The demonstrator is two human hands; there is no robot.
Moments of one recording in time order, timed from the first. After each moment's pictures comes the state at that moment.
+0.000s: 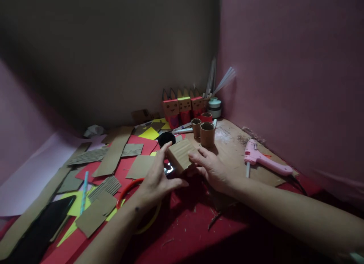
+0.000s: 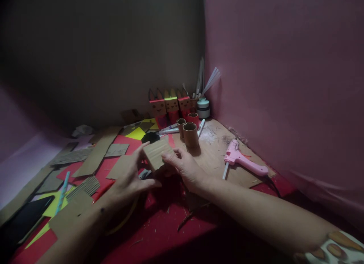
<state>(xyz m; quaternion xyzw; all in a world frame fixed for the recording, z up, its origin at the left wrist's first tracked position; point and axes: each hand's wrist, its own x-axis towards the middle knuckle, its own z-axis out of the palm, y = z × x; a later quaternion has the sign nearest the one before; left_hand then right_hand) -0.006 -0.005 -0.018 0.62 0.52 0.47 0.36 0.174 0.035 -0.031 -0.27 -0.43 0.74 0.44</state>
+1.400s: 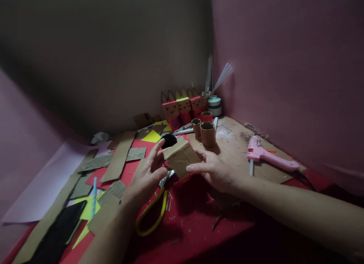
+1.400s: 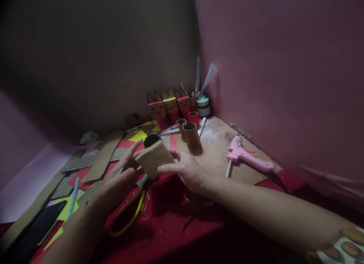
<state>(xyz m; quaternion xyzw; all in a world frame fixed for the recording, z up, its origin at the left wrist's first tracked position) -0.022 -0.012 0.001 0.51 0.45 0.52 0.51 0.173 0.034 -0.026 -0.17 -0.40 0.79 0.42</state>
